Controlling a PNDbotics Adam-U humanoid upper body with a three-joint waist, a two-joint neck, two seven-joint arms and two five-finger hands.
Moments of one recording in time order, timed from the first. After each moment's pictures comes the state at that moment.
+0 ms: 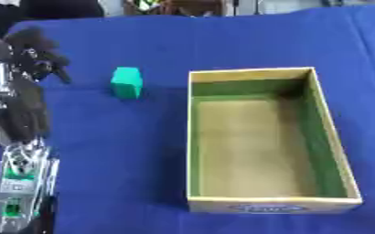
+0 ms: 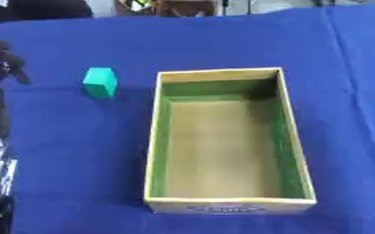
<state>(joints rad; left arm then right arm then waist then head) -0.27 0.10 0.17 -1.98 -0.05 -0.27 0.18 -0.34 -0.30 -0.19 -1.98 0.28 -0.19 -0.48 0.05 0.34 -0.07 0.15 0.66</state>
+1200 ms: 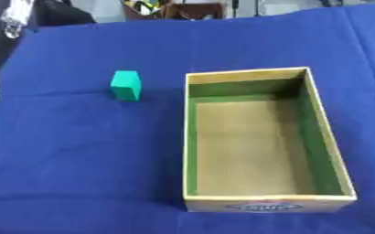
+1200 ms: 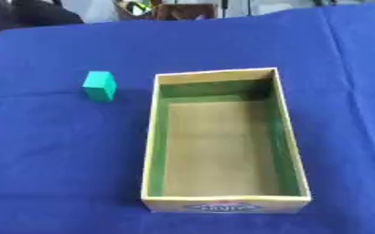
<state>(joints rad) -0.54 0.67 0.11 -1.74 -0.39 -0.12 -0.11 -0.32 -0.30 -0.18 -1.98 0.28 -0.19 -0.47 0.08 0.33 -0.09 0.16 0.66</state>
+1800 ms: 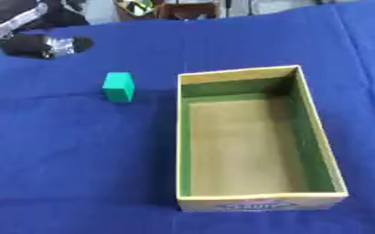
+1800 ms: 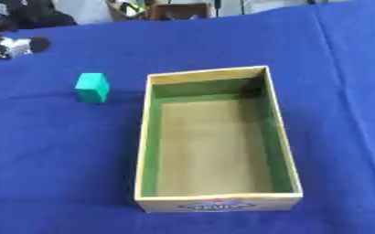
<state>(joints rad) -0.71 0.80 0.01 -1.43 -0.68 -0.29 -0.53 -0.32 -0.32 -0.18 -1.98 0.28 -0.18 -0.45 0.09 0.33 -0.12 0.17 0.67</state>
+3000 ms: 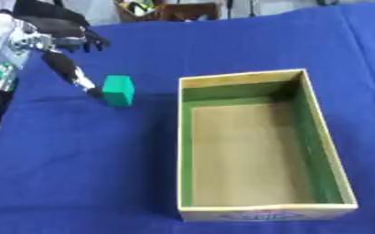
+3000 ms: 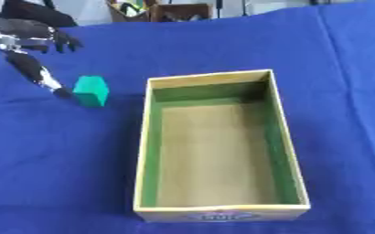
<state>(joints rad) -0.92 0.74 -0.07 -1.09 -0.94 -0.41 -0.70 -0.33 -0.33 -0.16 -1.98 0.28 -0.19 -0.43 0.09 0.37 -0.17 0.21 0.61</state>
